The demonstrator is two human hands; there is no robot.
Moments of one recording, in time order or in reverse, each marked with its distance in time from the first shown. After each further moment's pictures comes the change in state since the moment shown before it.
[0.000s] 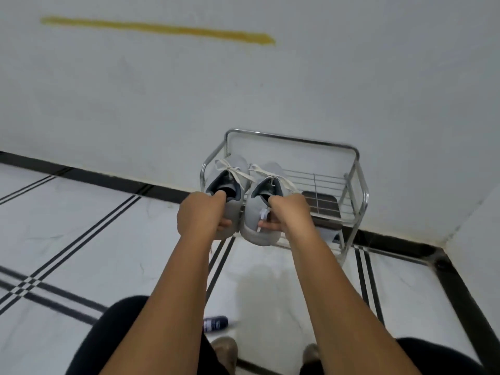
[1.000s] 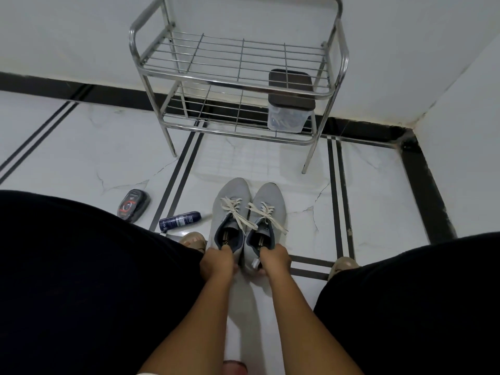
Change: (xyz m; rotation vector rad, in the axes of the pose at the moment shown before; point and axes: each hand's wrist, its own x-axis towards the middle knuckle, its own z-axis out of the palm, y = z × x) left_hand -0.116 -0.291 0.152 0.246 -0.193 -0.511; right_hand -0.055 0.356 -0.050 -0.323 0.200 0.553
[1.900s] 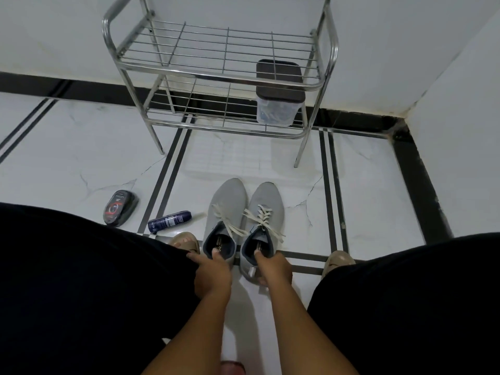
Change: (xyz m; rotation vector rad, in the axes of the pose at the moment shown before) left_hand 0.017 -0.032 0.026 0.225 0.107 0.015; right_hand 0.016 0.031 -0.001 -0.073 0.011 0.084
